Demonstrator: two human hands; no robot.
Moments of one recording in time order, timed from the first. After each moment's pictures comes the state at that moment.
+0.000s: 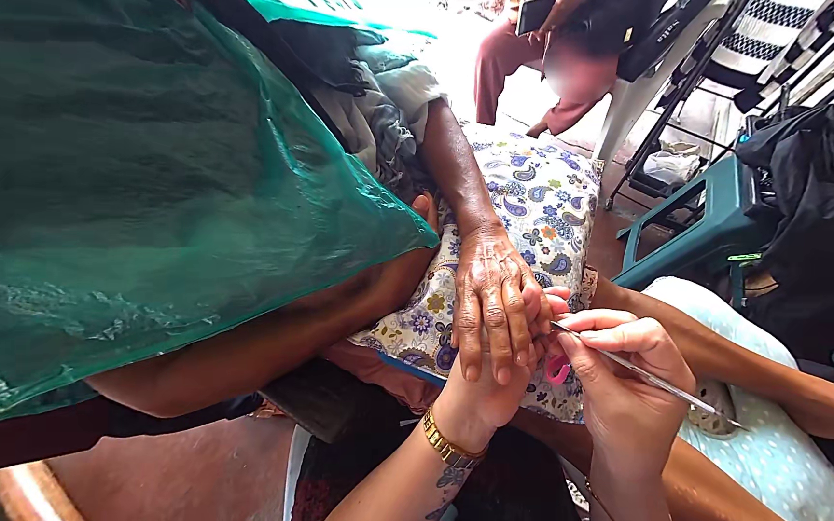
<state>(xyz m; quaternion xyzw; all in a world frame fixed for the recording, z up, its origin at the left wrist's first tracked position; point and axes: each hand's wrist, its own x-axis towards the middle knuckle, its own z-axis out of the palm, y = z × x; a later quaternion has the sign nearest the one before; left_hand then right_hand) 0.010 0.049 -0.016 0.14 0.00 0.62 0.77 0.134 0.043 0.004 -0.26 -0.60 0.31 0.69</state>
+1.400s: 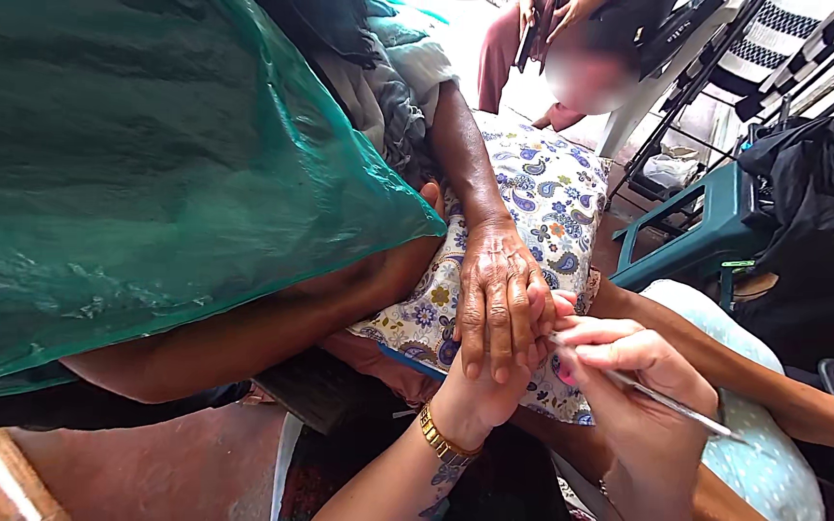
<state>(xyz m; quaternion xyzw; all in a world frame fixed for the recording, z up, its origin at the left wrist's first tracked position) 0.007 0.045 -0.019 0.16 0.00 0.62 0.77 0.145 0.039 0.014 -0.26 -0.70 0.26 0.61</state>
